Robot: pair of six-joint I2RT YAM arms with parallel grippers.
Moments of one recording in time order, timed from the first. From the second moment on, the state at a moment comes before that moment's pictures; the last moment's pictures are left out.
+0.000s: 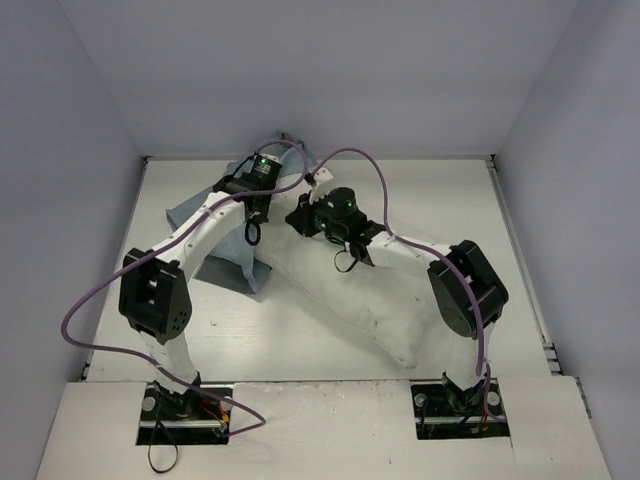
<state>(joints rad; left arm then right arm) -0.45 1.78 1.60 -0.78 -0.41 -0.17 0.67 1.86 1.18 0.41 -0.23 0.28</state>
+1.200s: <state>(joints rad) -0.53 1.37 1.25 -0.73 0.16 -0.52 0.64 1.87 1.27 0.31 -0.25 0.34</state>
